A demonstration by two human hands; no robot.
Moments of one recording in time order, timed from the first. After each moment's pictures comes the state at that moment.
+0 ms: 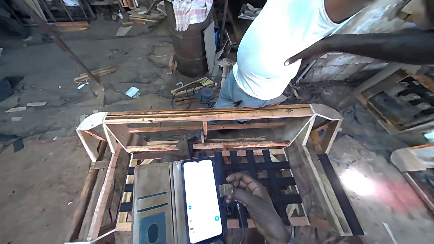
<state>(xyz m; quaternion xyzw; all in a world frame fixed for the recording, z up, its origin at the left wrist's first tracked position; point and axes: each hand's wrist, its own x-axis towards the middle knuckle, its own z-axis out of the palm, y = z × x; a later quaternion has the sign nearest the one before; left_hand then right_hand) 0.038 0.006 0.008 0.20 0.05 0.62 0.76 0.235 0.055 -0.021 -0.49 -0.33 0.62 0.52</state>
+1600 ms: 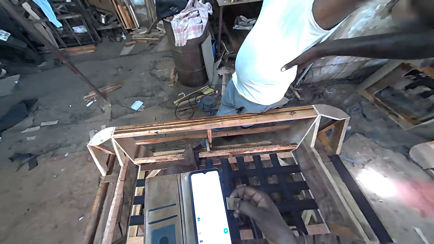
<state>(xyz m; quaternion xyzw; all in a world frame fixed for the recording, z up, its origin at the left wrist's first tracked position) -0.004 -0.005 -0.046 0.18 0.06 0.55 0.82 0.226 0.050 -0.024 -0.46 -0.38 0.62 0.50</state>
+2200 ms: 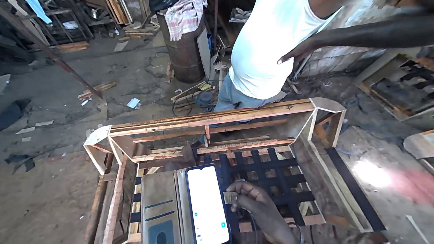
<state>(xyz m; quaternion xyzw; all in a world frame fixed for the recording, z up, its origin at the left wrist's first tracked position) -0.002 -0.002 -0.035 0.16 0.06 0.54 0.82 0.226 0.045 -0.029 -0.46 -0.36 0.63 0.51</state>
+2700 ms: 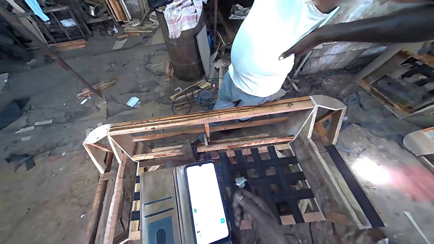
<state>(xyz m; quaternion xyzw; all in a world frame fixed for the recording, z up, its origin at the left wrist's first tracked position) 0.029 0.008 0.026 0.12 0.15 0.59 0.79 0.212 0.019 -0.035 -0.49 -0.33 0.63 0.51</state>
